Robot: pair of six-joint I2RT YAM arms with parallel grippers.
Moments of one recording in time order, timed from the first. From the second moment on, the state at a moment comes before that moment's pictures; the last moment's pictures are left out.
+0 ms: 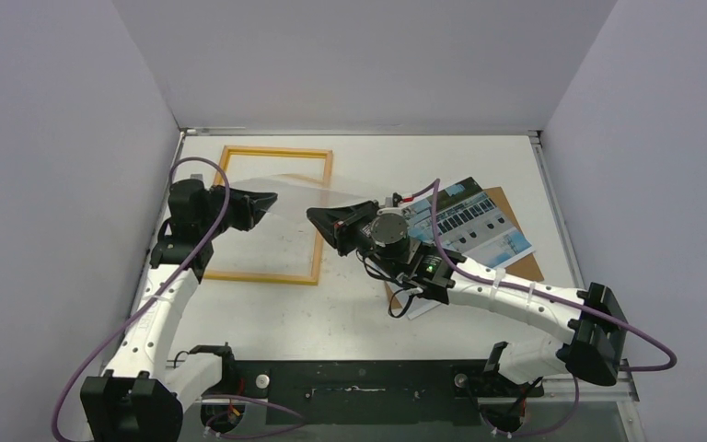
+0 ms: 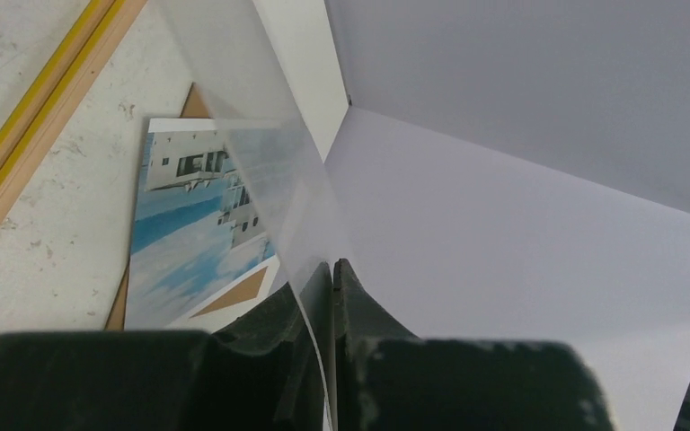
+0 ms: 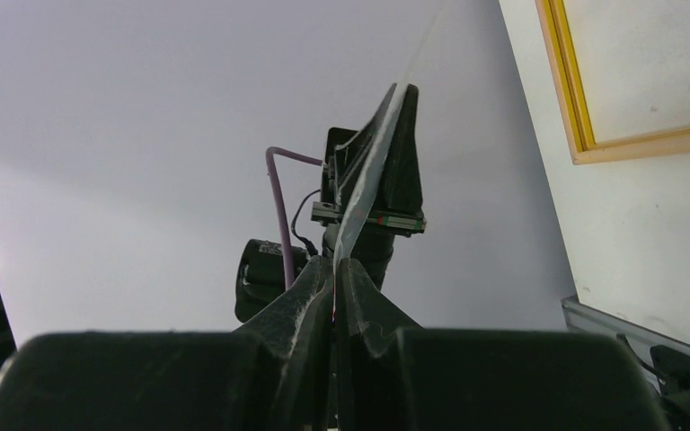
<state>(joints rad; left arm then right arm) -0.06 1.02 0.86 -0.27 0.39 -1.48 1.06 1.33 1.05 0.12 0.32 1.82</state>
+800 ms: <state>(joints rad) 0.10 1.23 1.10 -0.46 0.56 -1.37 1.02 1.01 0.98 -0.01 0.30 1.53</state>
